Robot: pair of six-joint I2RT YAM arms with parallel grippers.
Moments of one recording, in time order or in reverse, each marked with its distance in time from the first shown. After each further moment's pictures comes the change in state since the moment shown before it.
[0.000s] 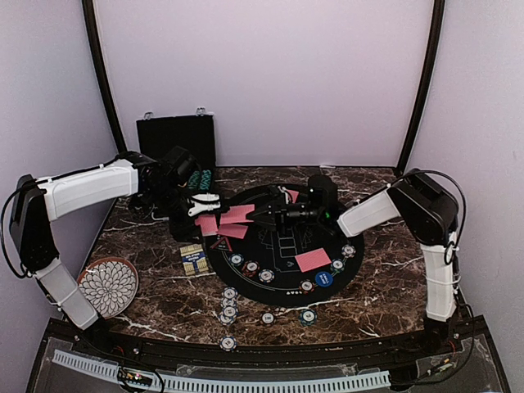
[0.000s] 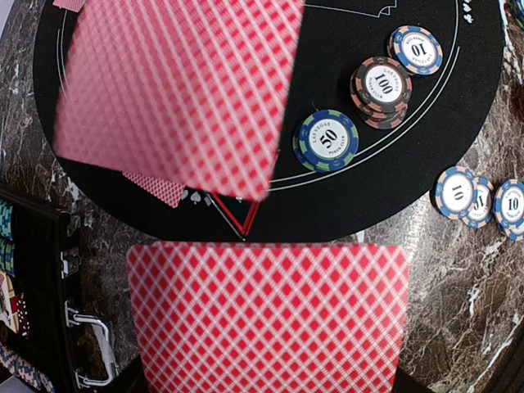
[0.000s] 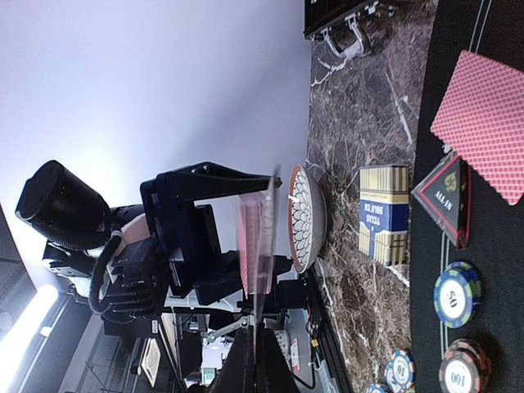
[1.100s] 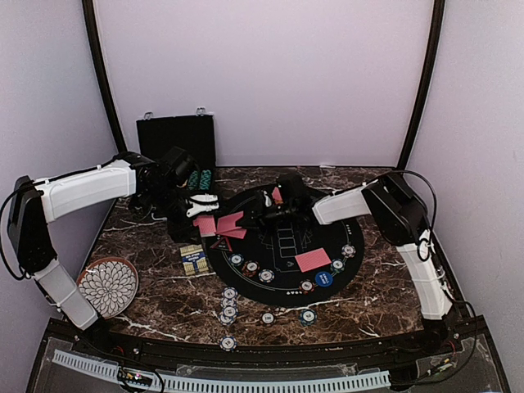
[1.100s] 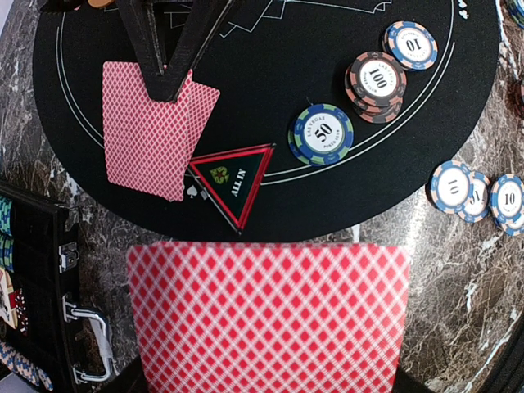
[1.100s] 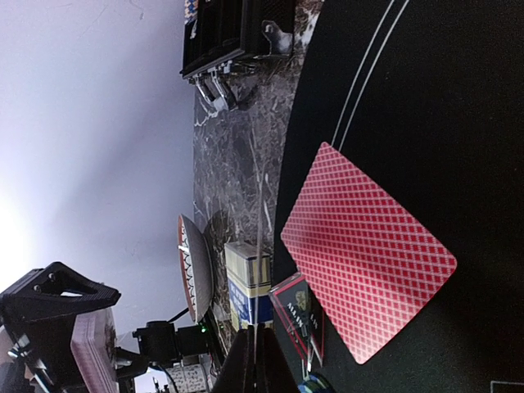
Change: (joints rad) left arm 0.000 -0.018 -0.013 -0.008 -0.002 0.000; right arm 0.011 0.247 0.423 -0.575 0.130 -0.362
